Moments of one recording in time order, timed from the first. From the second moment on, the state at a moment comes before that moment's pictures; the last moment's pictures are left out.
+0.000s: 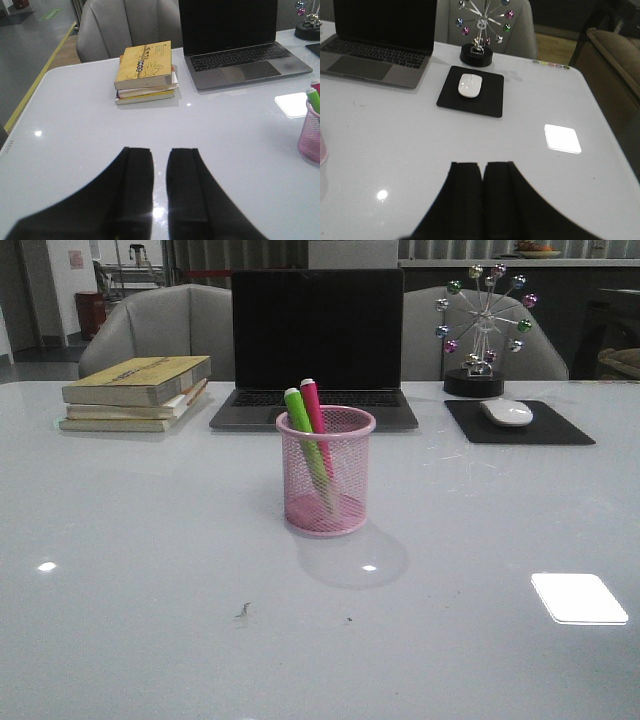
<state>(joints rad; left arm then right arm) -0.25 0.49 -0.51 0.32 0.37 -0.24 -0.01 0.46 -0.53 -0.05 0.39 -0.05</state>
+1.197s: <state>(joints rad) -0.25 0.49 -0.51 0.32 0.37 -0.24 -0.01 -0.01 0.03 0.05 0.21 -0.05</state>
